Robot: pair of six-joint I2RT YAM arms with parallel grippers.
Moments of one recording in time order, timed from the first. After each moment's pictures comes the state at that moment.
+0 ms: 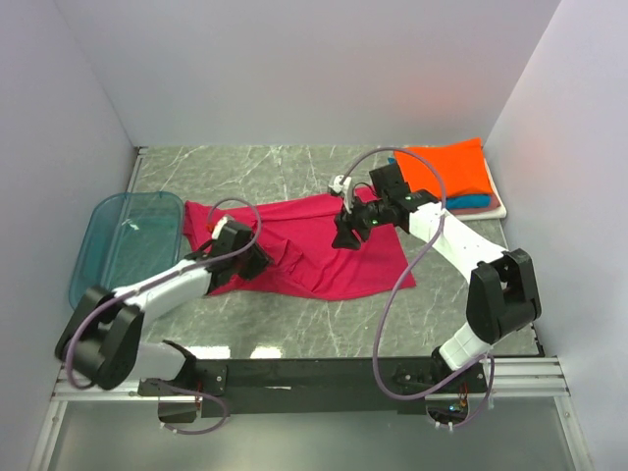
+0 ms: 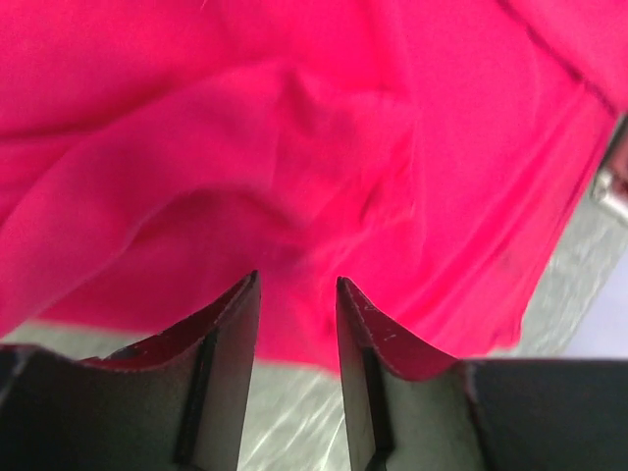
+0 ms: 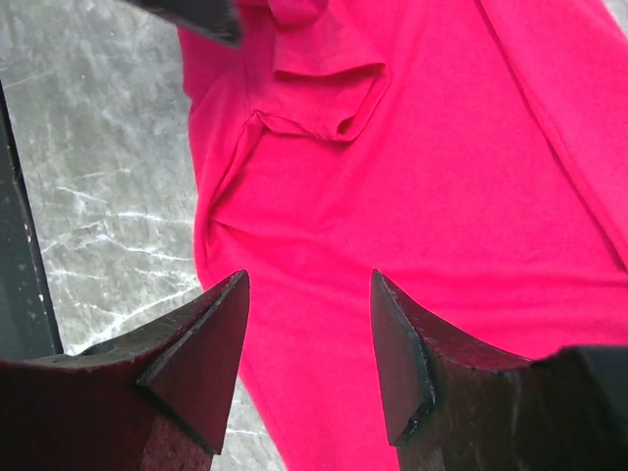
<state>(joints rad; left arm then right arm) -0.50 1.29 0.62 -0.16 -0.05 -1.14 0.42 1.59 1.22 -0.53 -0.72 -0.52</state>
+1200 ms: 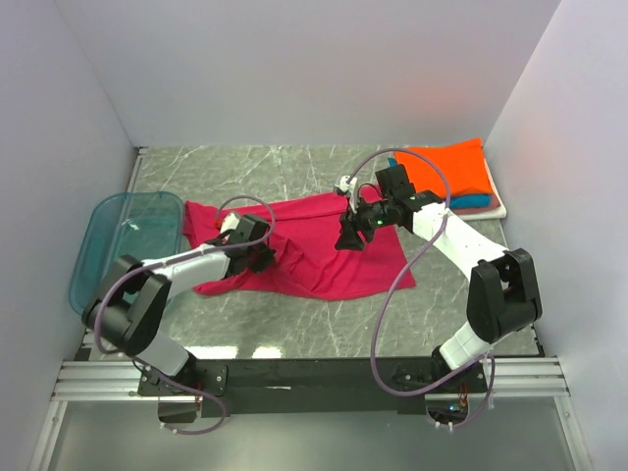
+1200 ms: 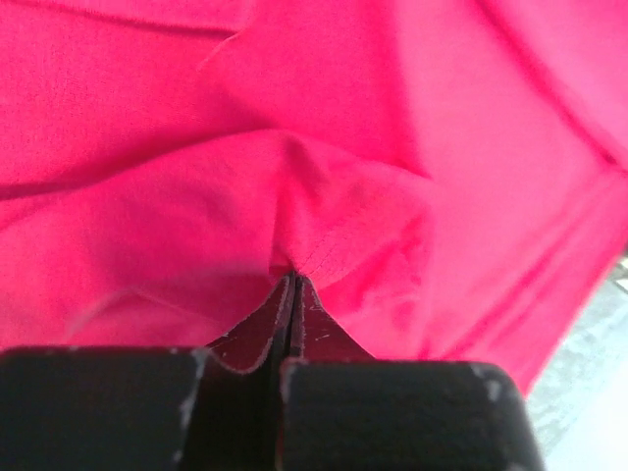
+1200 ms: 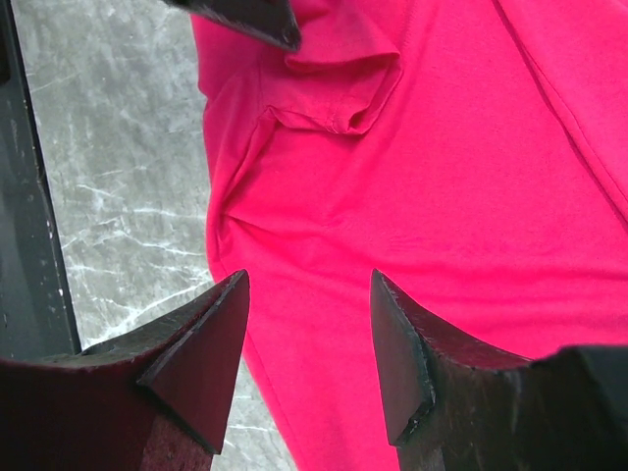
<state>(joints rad) -0.54 1.55 0.77 -0.15 -0.18 -1.25 0.37 1.58 1.19 -0.53 -0.80 -0.51</state>
